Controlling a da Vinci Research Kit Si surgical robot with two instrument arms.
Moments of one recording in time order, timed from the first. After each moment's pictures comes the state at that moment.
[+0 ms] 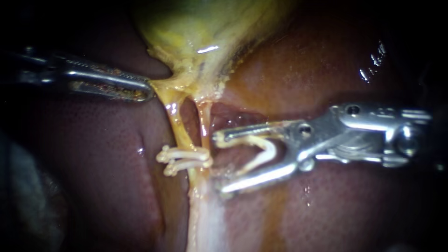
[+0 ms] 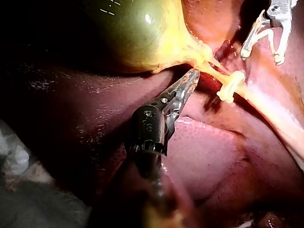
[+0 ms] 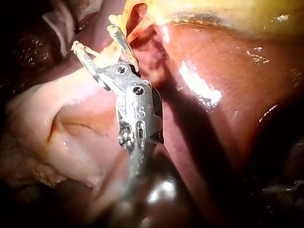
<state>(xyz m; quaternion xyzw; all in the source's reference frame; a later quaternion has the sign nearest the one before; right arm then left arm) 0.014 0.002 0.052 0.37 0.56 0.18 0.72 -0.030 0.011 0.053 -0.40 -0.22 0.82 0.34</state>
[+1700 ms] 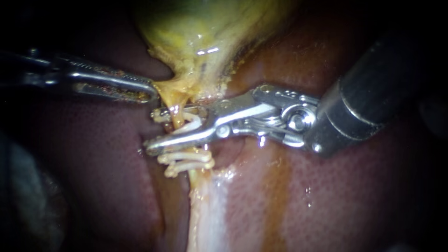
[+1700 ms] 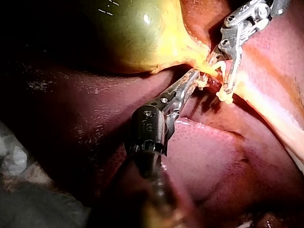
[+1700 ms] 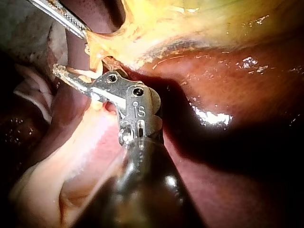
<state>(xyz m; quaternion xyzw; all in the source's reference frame) 0.022 0.005 0.059 0.41 0.58 0.26 0.66 -0.030 0.011 0.053 -0.40 -0.22 0.82 0.34</state>
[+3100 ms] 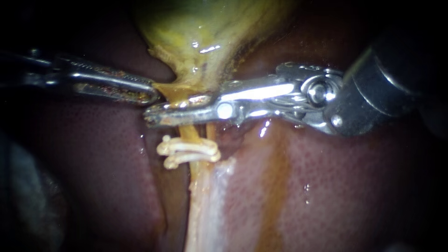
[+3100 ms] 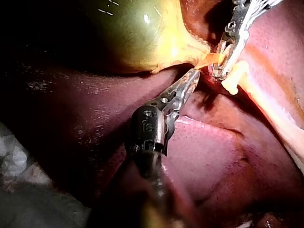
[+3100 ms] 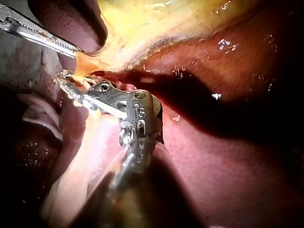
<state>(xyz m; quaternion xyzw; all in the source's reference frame) 0.019 0.006 0.055 0.48 0.53 0.32 0.63 -0.030 0.011 0.053 -0.40 -0.22 0.82 0.34</state>
